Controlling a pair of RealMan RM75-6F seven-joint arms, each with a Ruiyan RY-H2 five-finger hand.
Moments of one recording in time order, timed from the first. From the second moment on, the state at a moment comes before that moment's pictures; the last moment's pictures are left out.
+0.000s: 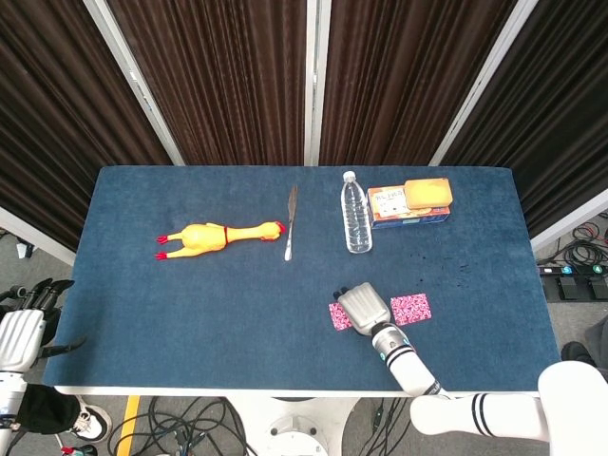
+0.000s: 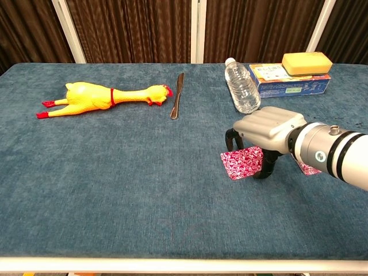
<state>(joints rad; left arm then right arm) -0.10 -1.31 -0.01 -1.19 1.52 1.46 -0.38 0.81 -1.64 0.06 -1.59 -0.80 0.97 -0.91</state>
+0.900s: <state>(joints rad) -0.11 -1.31 -0.01 -1.22 1.53 1.44 -0.34 0.69 -1.39 -0.02 -1.61 -0.94 0.99 -0.64</state>
